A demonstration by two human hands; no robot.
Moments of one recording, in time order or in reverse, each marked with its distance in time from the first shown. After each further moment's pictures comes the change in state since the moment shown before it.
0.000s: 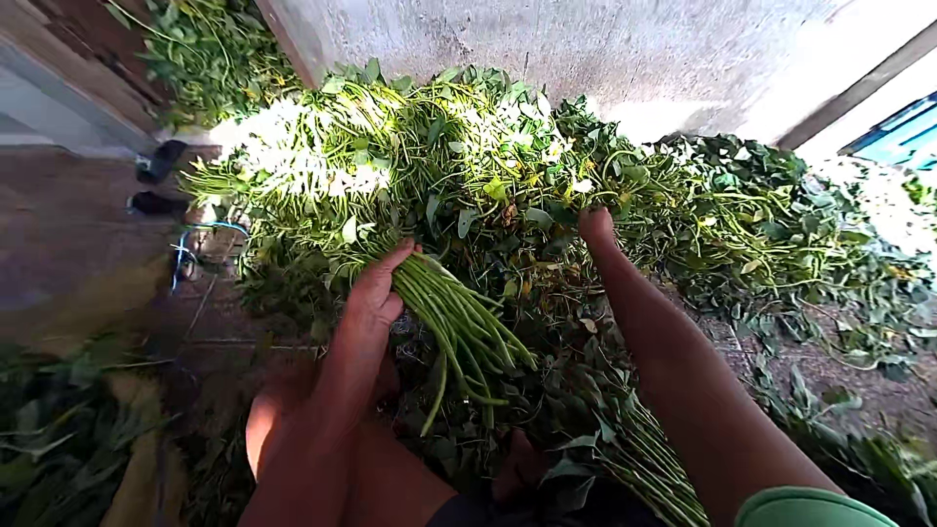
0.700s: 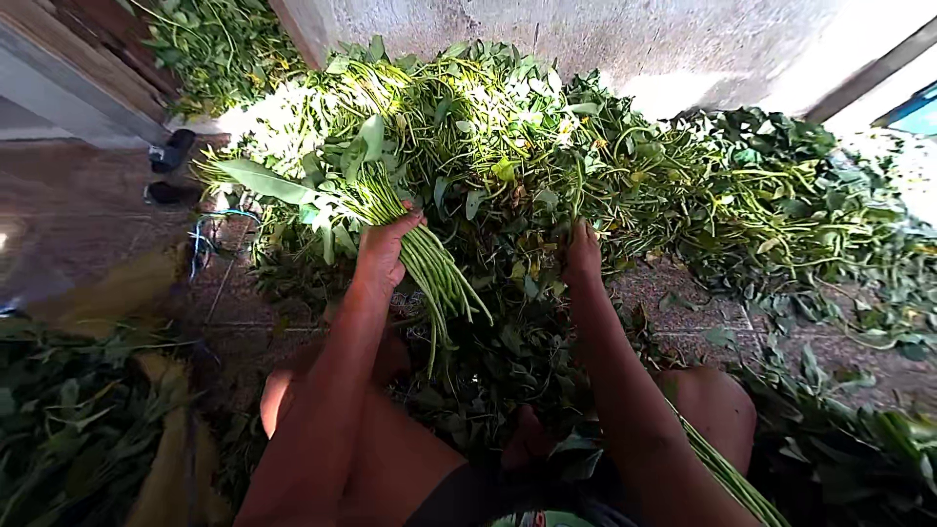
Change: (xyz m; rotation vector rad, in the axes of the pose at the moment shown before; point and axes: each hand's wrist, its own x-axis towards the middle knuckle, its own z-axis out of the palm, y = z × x) left_hand 0.034 0.004 -0.010 0.228 -0.109 0.195; right_hand -0.132 0.002 0.044 0.896 -0.049 -0.003
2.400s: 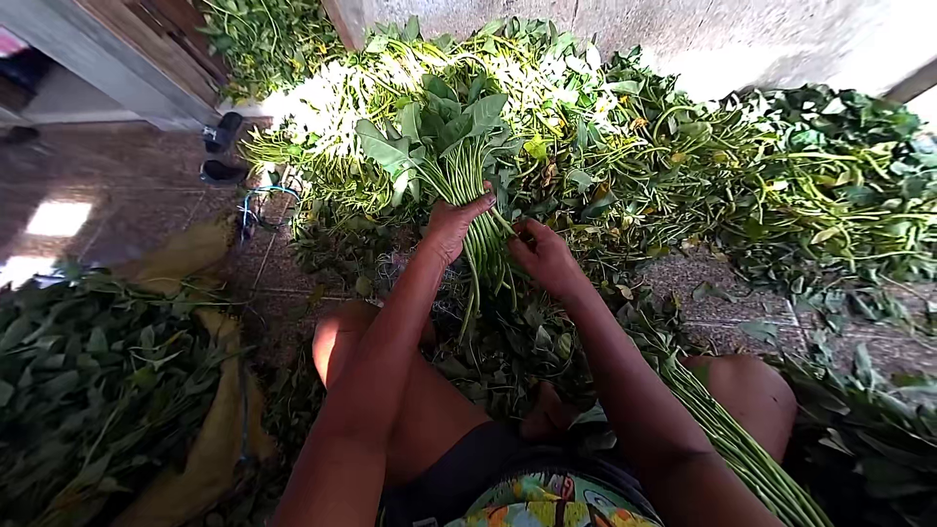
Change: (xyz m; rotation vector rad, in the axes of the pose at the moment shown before) left_hand -0.016 -0.024 0.020 0.116 -0.249 0.078; right_hand -0.113 -0.033 0.049 -0.698 -0.588 -0.477
